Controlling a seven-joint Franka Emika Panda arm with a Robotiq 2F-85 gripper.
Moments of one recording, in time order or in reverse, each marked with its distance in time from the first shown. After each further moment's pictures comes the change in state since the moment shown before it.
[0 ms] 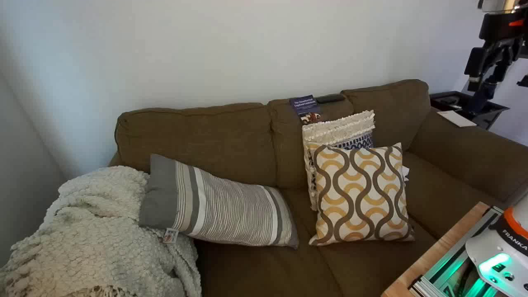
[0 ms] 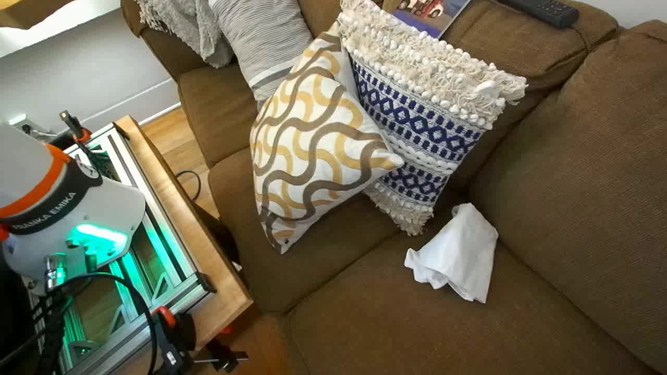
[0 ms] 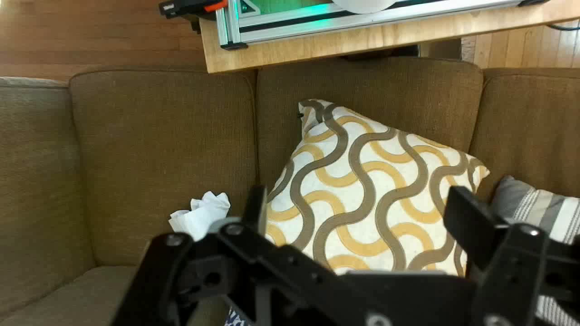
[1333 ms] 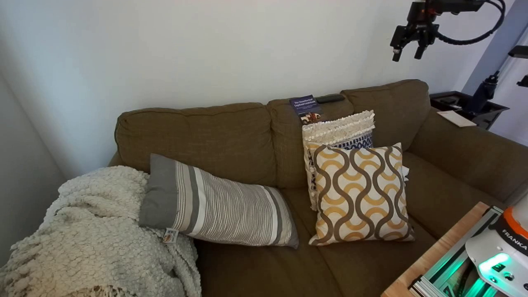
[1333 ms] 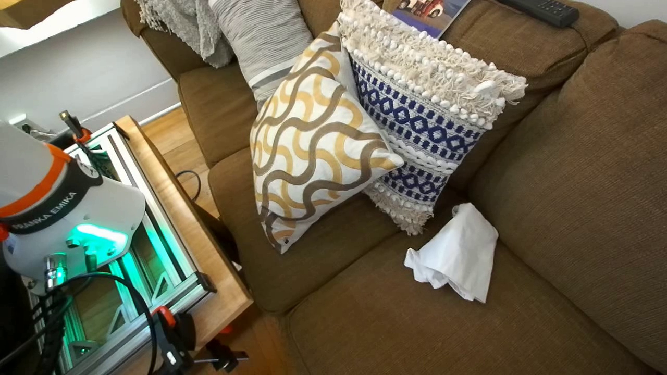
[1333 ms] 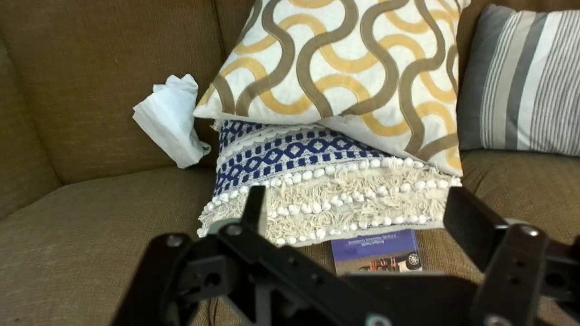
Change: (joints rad) arm -0.008 0.623 -0.114 0.493 0.044 0.300 0.030
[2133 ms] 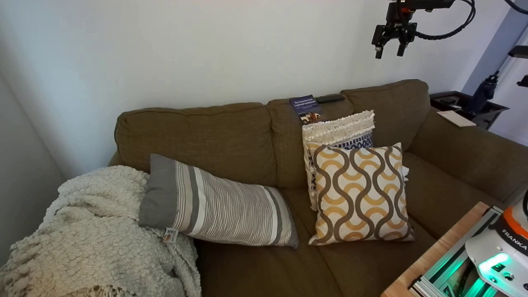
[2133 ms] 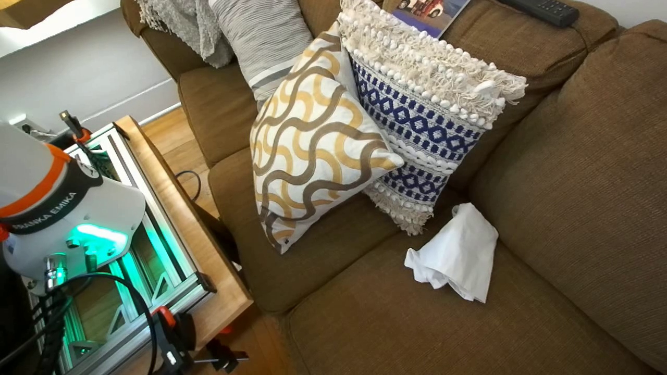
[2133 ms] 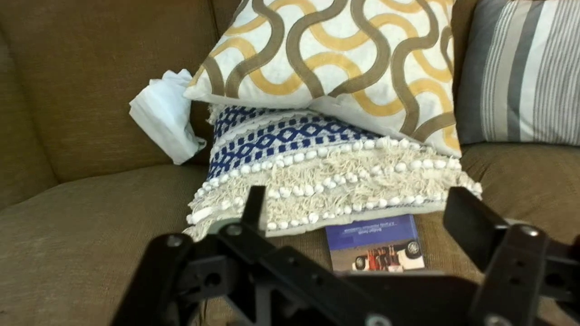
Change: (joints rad) arm 0.017 0.219 0.012 0.247 -0.005 -0.083 0.035
